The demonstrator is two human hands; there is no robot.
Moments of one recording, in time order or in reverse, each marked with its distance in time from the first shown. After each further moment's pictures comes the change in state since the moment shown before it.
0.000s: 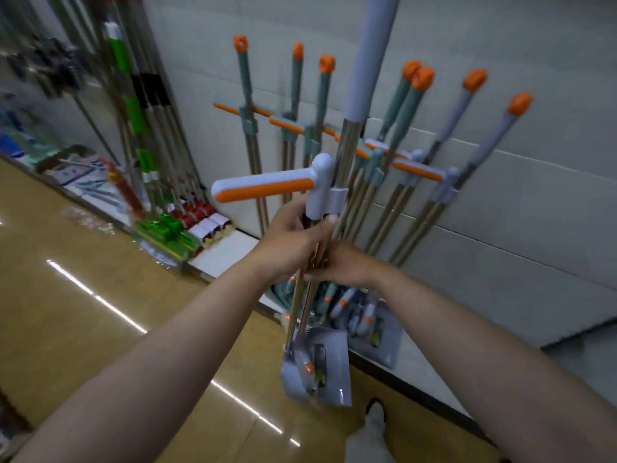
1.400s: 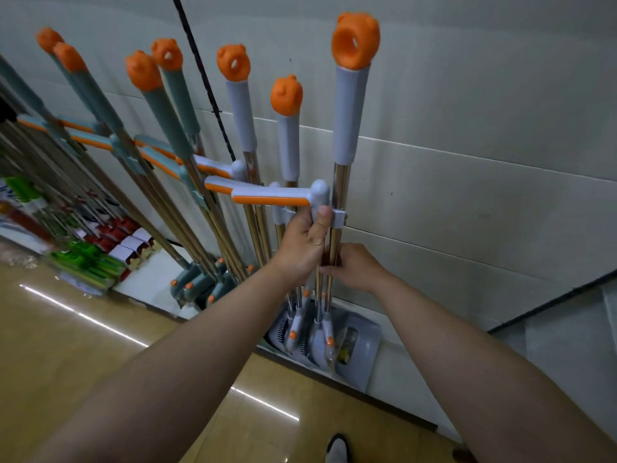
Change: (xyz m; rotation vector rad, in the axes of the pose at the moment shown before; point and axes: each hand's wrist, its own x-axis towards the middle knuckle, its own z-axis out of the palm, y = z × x) left_hand 0.191 -0.091 0.310 0.009 -0.005 -0.108; right_hand -0.055 0.316 -0.178 -0.001 0.256 0.234
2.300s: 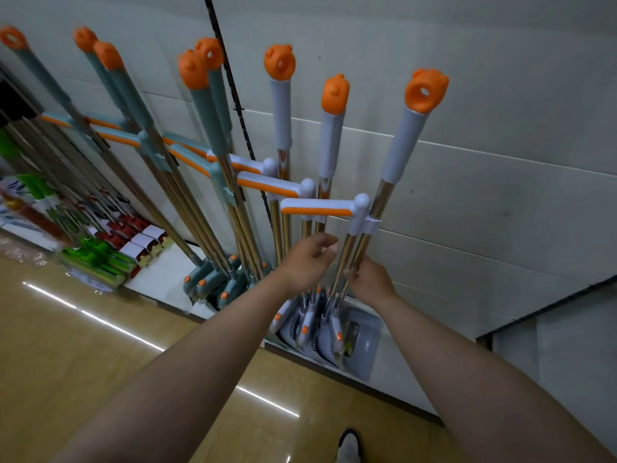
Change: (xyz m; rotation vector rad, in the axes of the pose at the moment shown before) left_hand -0.022 -0.020 -0.054 0.413 -0.254 -0.253; right_hand -0.013 -0.003 0.052 0.058 0.168 0.341
